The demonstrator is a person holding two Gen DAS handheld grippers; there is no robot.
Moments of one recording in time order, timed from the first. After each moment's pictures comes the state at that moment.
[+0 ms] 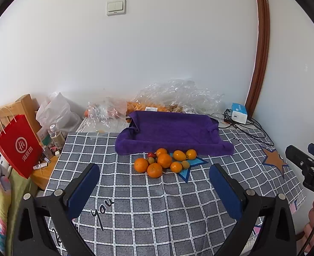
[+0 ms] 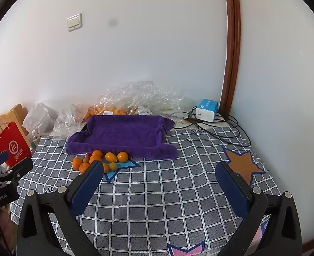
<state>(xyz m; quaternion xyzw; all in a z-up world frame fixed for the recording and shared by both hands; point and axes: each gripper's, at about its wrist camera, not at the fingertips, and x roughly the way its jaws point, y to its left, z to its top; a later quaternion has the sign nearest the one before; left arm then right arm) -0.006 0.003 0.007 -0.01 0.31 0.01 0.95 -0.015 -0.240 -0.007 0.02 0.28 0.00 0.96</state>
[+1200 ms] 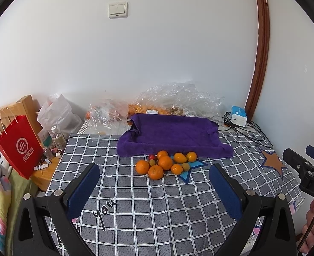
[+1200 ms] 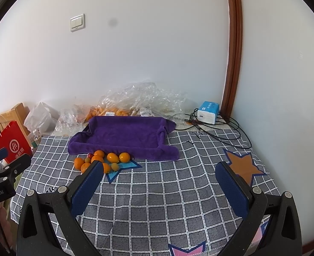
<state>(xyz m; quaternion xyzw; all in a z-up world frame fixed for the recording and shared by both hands) -0.011 0.007 0.012 -0.02 0.30 0.01 0.95 -0.020 -0.234 -0.009 0.01 0.28 0.01 0.96</state>
